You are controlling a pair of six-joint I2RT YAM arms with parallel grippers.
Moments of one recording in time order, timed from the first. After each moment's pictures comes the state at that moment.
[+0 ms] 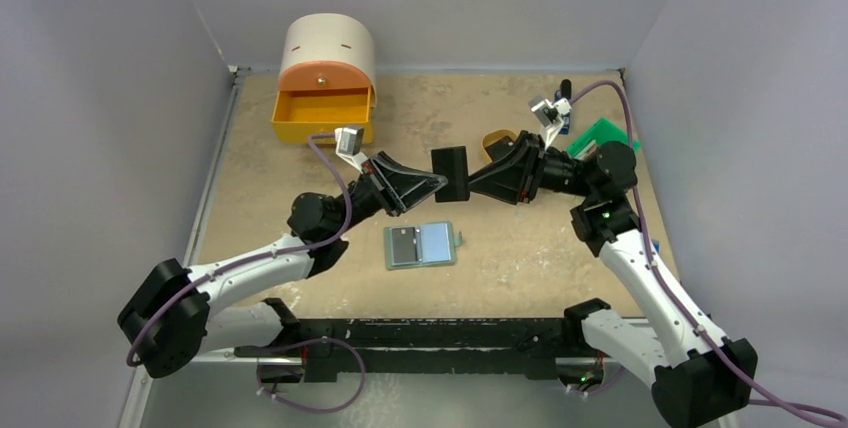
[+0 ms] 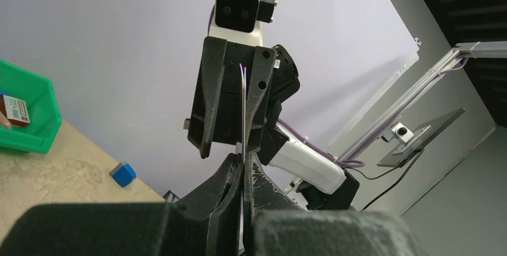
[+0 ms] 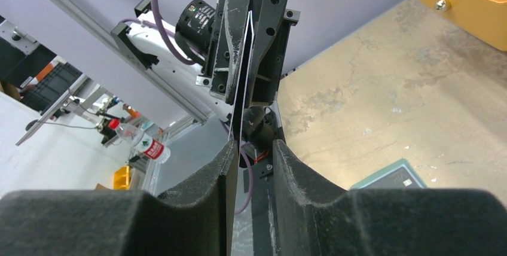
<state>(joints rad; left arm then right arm) -0.80 1.17 0.56 1.17 0.33 -1.15 0.32 0.94 0.80 0.40 -1.06 0.86</state>
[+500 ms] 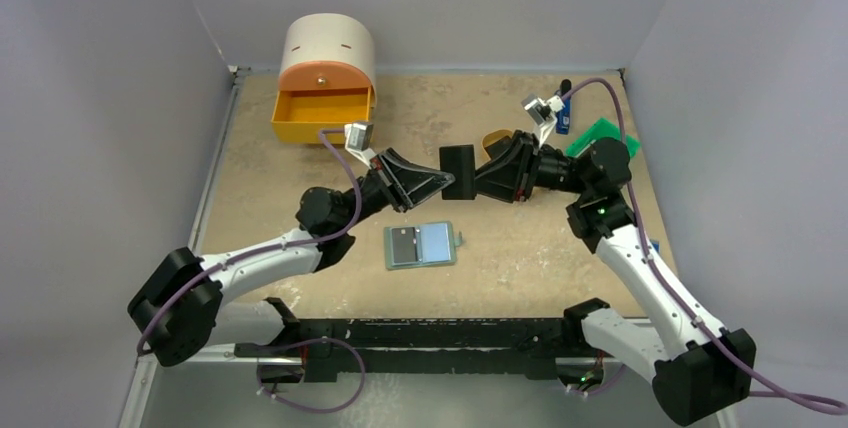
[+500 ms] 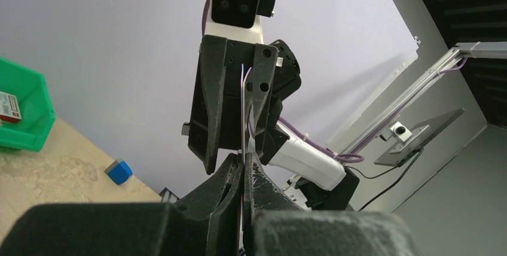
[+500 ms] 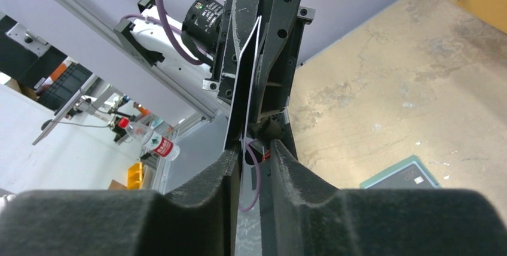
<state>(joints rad) -0.80 1.23 0.58 1.21 0.35 -1.17 0.35 0.97 0.81 0.39 -1.06 0.87</state>
